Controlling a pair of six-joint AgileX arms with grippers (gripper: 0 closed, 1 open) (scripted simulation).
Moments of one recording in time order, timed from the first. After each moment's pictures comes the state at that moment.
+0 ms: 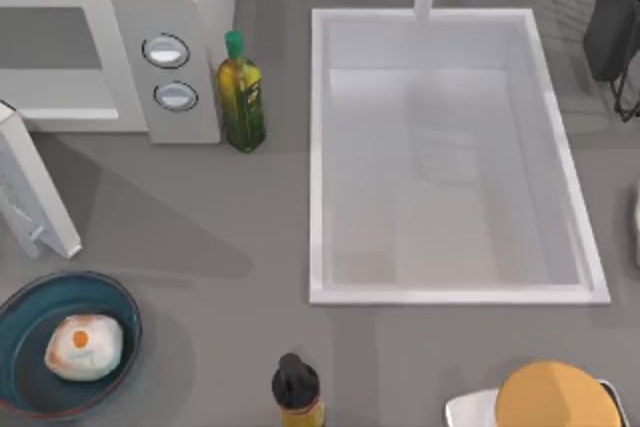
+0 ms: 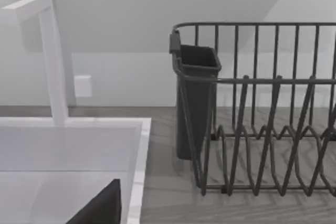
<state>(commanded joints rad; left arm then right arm) 0.42 1.20 0.43 -0.09 0.30 0.32 0.00 0.00 0.00 0.00 0.00 0.00</state>
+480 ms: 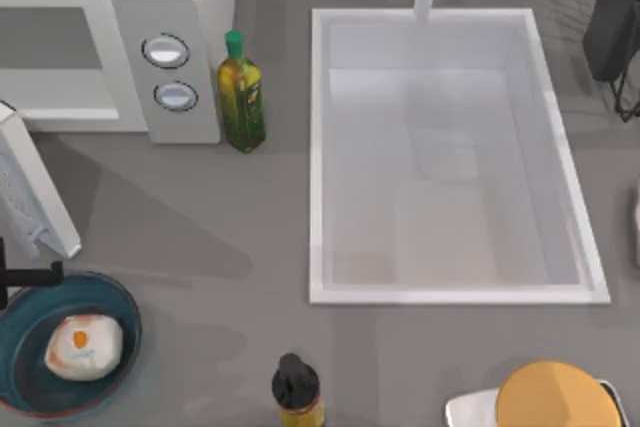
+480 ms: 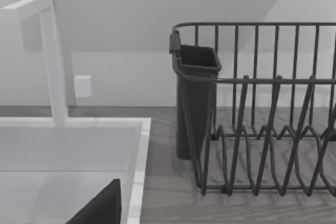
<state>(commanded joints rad) 0.07 1.06 0.34 -0.08 0.08 0.06 0.00 0.00 0.00 0.00 0.00 0.00</state>
